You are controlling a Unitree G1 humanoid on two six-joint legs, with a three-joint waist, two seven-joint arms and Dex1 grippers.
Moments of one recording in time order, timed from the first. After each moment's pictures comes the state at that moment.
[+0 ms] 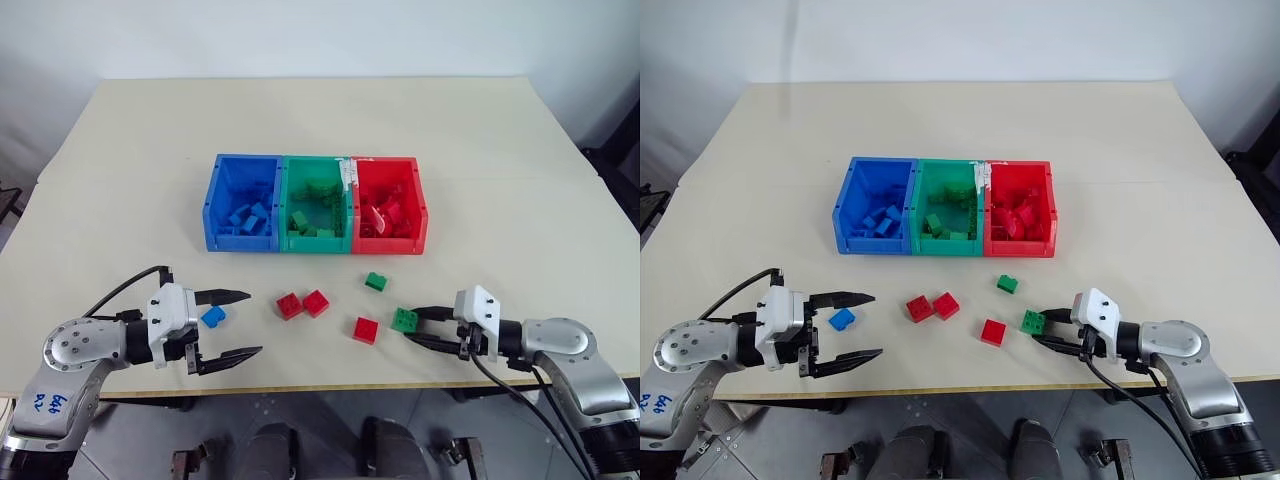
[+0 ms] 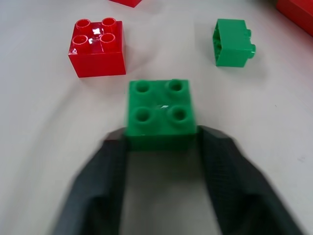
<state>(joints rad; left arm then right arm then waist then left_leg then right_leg) 0.05 0.76 0.18 -0.34 -0.47 0.18 -1.06 -0.10 -0.73 0.02 -0.06 0.31 0.10 1.11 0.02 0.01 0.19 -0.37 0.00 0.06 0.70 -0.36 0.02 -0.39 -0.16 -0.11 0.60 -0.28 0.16</state>
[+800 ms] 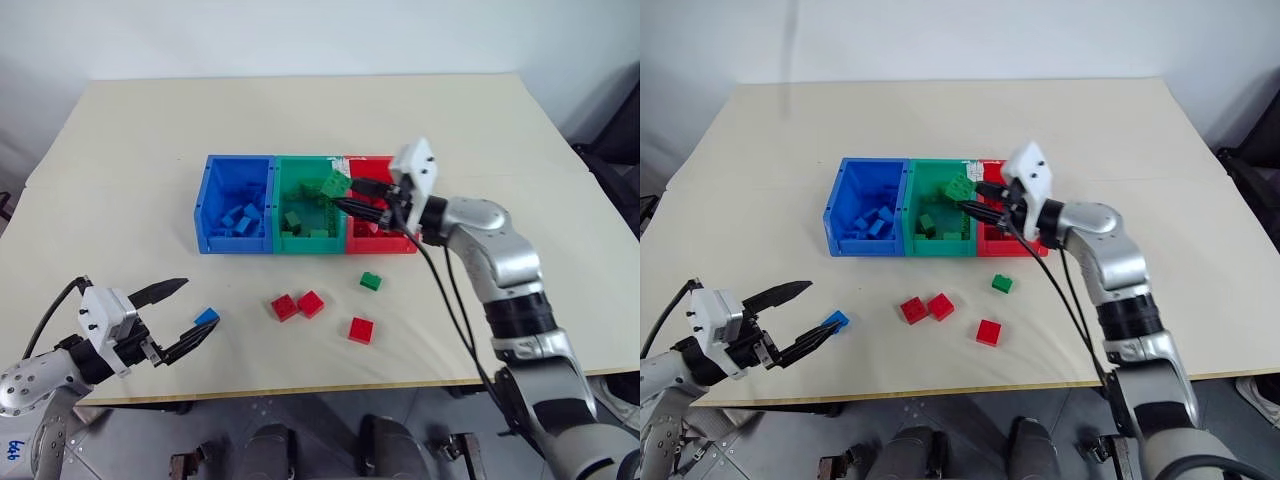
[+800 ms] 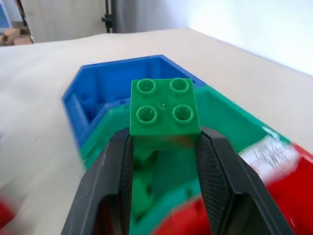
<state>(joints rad) 0.24 0.63 0.45 -0.35 -0.53 0.18 -0.86 -0.87 -0.35 0.13 0.26 0.29 0.33 0.85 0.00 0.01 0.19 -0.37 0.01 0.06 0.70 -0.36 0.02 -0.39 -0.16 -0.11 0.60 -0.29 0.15</state>
